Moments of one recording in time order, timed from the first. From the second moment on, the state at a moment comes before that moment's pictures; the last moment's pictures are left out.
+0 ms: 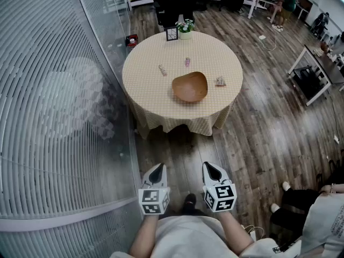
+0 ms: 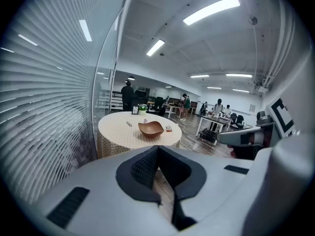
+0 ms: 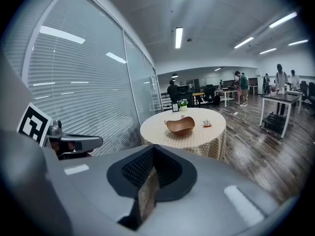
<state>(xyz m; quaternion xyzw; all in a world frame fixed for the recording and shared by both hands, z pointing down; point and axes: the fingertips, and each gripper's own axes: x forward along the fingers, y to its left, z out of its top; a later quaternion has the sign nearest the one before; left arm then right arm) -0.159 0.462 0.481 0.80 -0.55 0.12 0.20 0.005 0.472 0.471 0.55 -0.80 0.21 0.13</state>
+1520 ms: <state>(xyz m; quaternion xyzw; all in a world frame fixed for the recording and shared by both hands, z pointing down) -0.073 0.351 0.481 0.82 -0.53 0.13 0.19 0.082 0.374 0.474 0.55 -0.80 0.20 0.10</state>
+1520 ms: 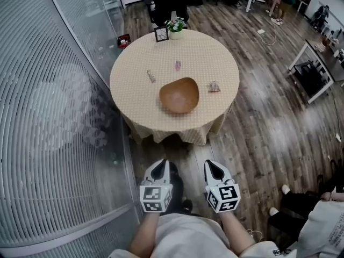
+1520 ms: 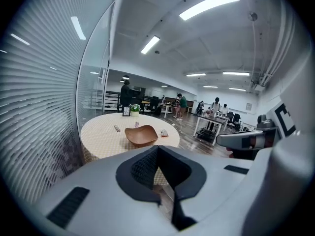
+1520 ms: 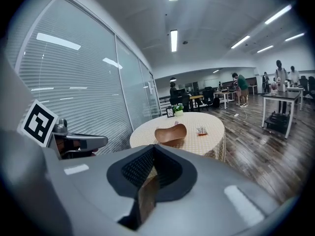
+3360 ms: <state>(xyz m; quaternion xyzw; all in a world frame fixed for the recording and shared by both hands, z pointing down) -0.039 0.021 0.539 0.76 -0.57 0.17 0.27 0.231 -0.092 0.656 0.57 -0.74 0.23 0.28</state>
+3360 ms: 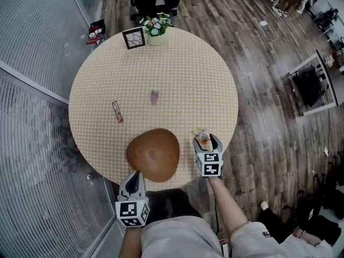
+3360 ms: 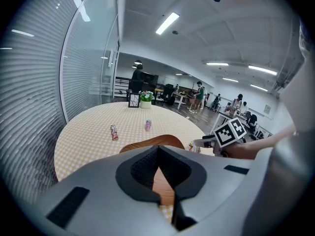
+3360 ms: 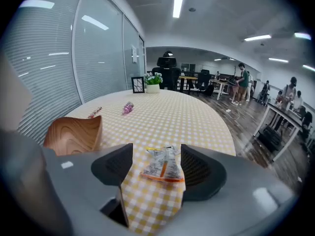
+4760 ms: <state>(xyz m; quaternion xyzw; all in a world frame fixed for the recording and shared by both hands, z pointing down) -0.072 0.027 0.537 0.74 -0.60 0.14 0.27 0.074 -0.054 0.568 0.41 -0.86 0.16 0.26</state>
